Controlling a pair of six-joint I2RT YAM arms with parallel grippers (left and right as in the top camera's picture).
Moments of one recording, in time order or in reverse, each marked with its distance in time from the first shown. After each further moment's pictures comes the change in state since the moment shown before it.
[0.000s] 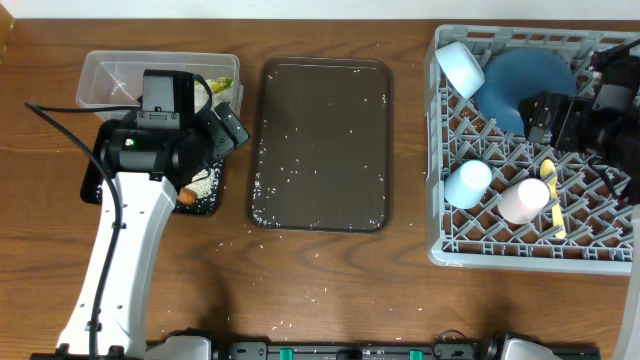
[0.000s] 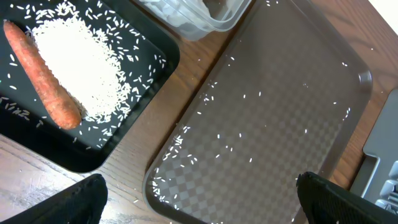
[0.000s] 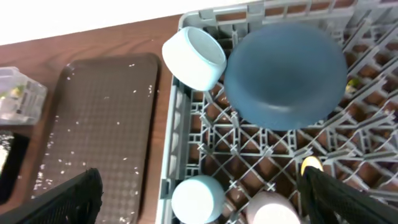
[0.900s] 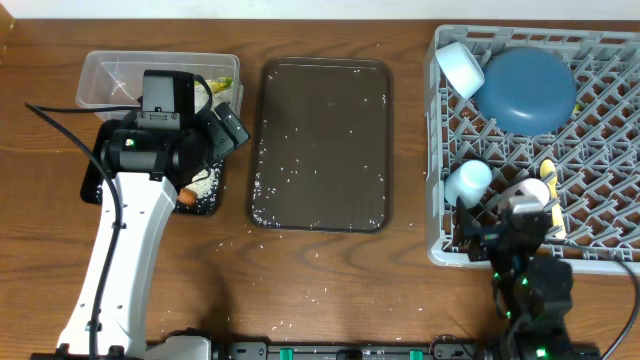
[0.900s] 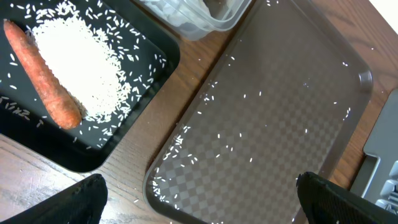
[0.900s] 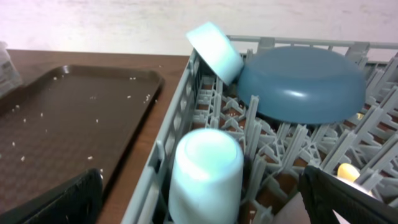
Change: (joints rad) left arm 0.000 0.000 -0.002 0.000 0.000 0.000; right arm 0.356 -1.026 -1.373 0.933 0.340 0.051
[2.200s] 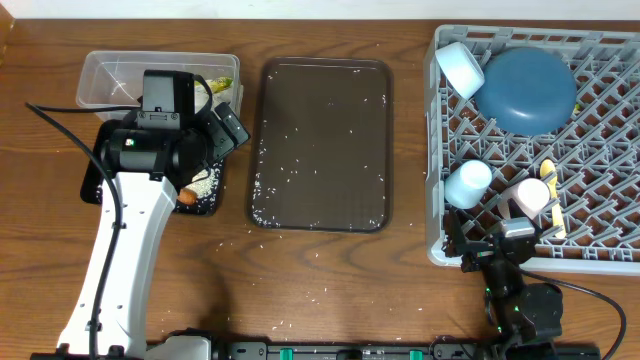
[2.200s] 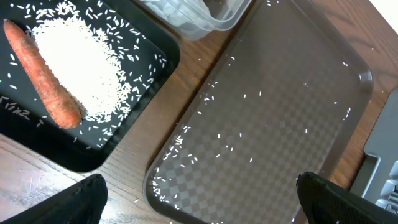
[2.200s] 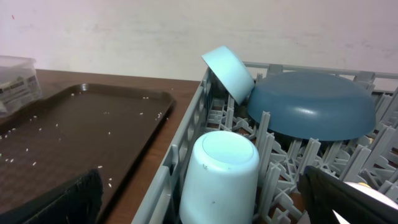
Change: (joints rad) left arm 0.000 0.000 0.000 0.000 0.000 0.000; right arm 0.047 -0.295 -0.164 0.022 0.007 -0.021
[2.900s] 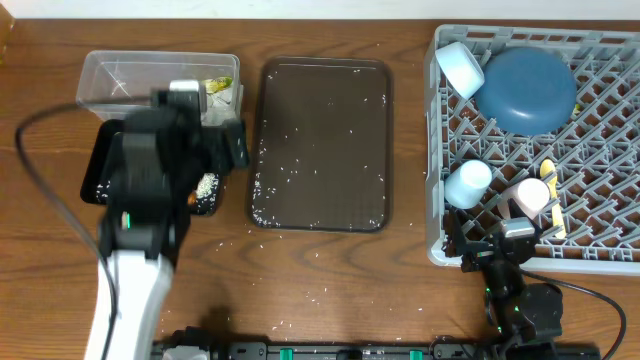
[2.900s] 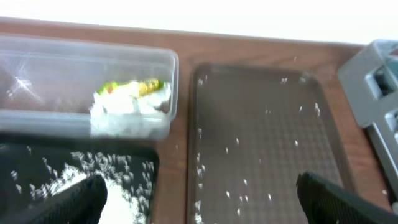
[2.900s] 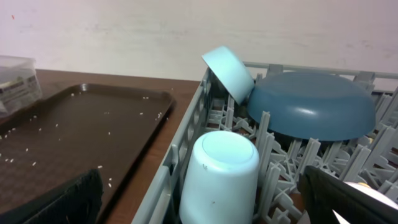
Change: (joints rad) left arm -0.007 -0.372 -0.372 0.538 0.037 0.568; right arm 0.000 -0.001 0.000 0.000 0.000 0.000
